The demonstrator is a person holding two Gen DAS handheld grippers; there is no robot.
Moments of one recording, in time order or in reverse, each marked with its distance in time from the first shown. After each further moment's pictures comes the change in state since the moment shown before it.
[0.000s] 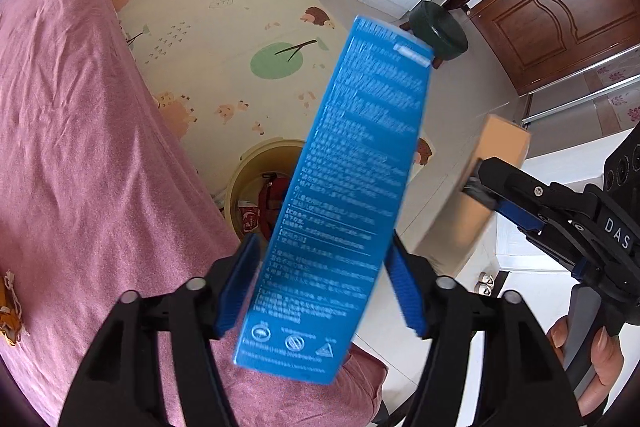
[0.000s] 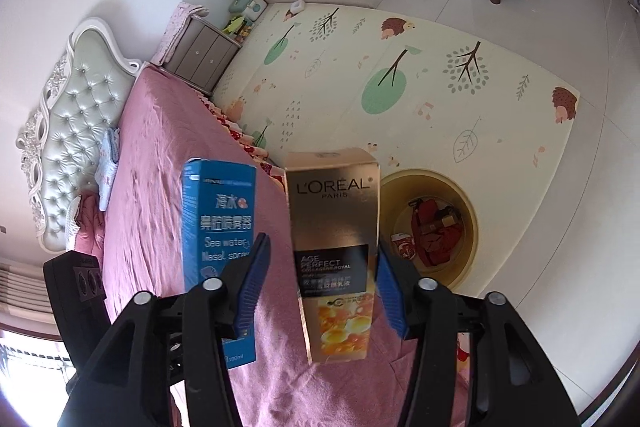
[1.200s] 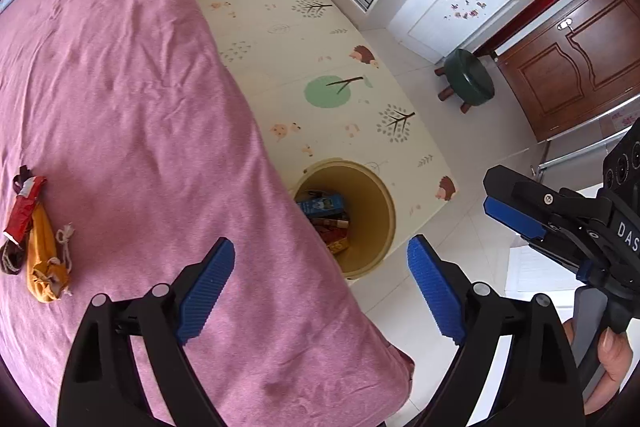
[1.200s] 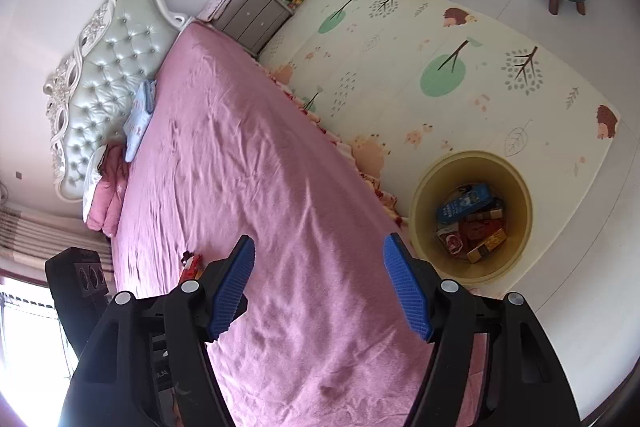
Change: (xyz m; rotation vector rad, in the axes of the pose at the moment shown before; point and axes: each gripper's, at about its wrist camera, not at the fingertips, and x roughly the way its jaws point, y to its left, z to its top) left arm -0.091 0.091 -0.049 -0.121 -0.130 0.079; right arm 0.026 0.122 -0.051 -0.186 0.132 0.105
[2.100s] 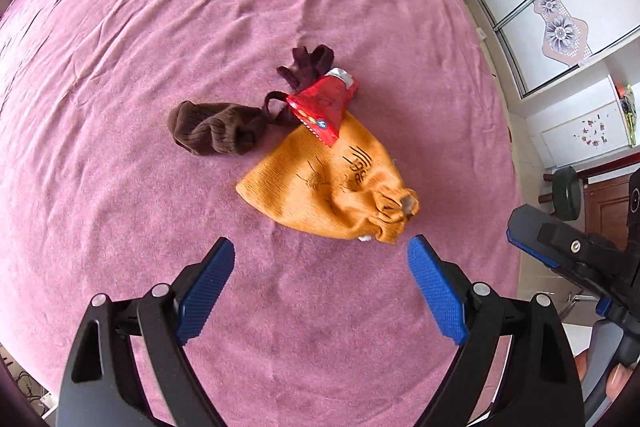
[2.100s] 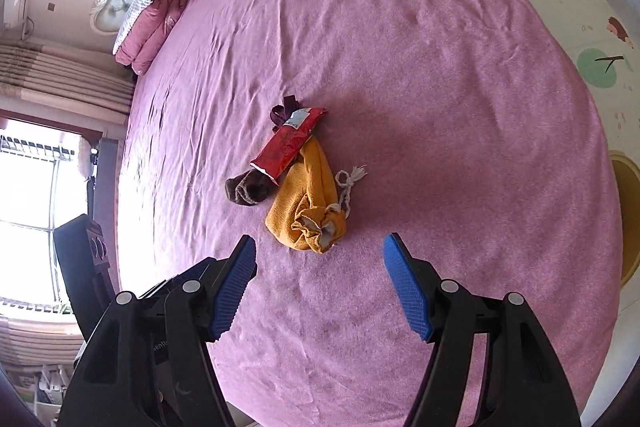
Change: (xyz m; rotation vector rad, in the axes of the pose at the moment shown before) left arm -0.068 0.305 -0.107 -0.518 -0.061 0.198; right arm 0.210 0.230 -0.119 -0.365 0.385 0.070
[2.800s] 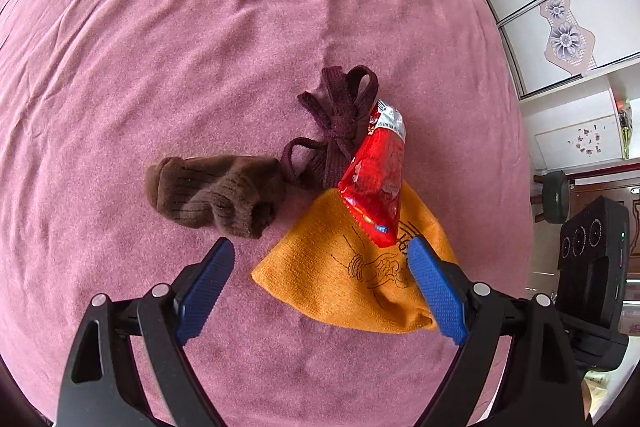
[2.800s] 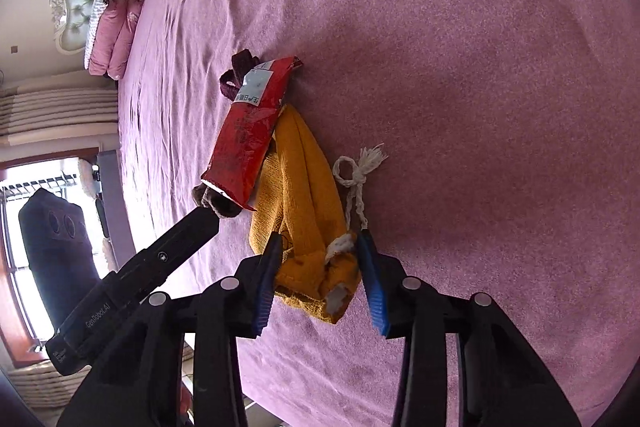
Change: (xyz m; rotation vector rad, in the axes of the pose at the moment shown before) left arm 0.061 0.037 0.072 -0.016 0.081 -0.081; right arm 0.089 -0.043 0.017 0.244 0.161 0.101
